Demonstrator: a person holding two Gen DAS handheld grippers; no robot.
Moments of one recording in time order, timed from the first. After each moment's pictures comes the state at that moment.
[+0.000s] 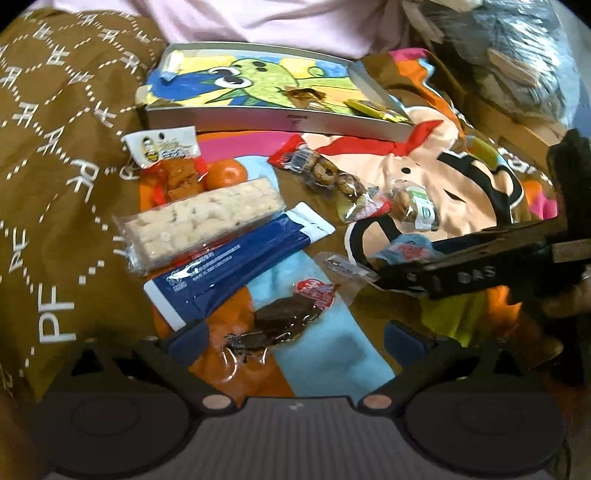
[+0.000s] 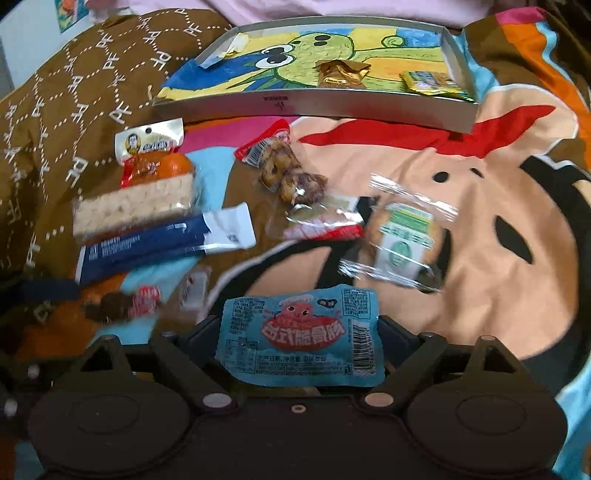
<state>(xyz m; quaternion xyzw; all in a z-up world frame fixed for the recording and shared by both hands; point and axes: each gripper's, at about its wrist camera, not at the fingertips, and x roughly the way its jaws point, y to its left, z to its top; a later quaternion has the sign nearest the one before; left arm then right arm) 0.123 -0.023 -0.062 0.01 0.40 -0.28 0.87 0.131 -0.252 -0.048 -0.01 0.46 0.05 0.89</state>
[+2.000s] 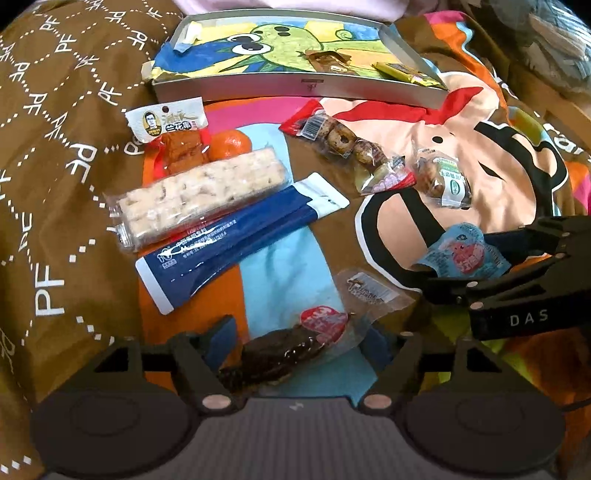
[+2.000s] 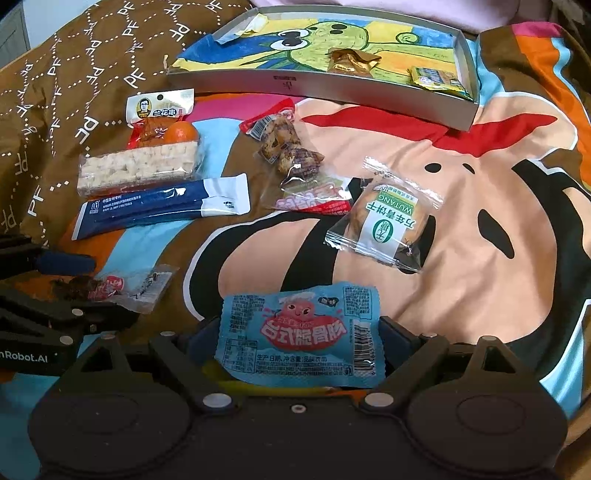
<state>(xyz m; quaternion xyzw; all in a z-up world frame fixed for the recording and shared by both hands) 0.121 -0.062 -0.065 0.03 0.46 -0.20 0.86 0.120 -0.260 -0.047 -0.05 0.48 0.07 0.87</state>
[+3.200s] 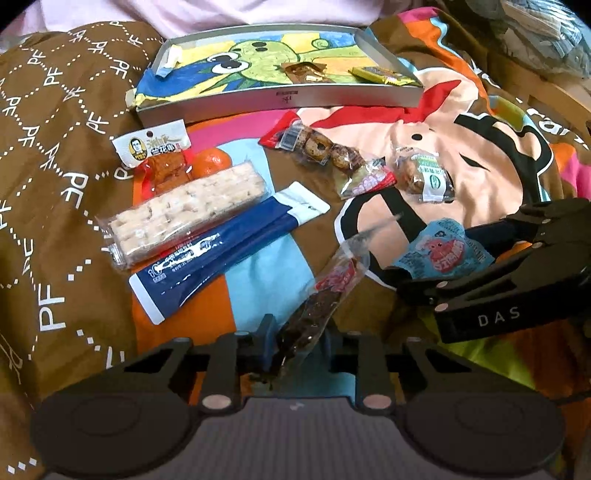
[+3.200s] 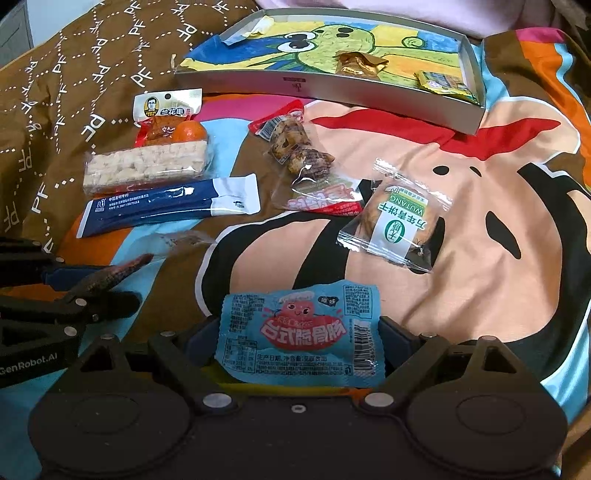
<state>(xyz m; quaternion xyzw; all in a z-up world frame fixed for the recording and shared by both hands) 0.107 -0.073 -0.056 0.07 0.44 -0.21 0.87 0.118 -0.256 -0.046 -0.06 0.47 0.07 0.88</state>
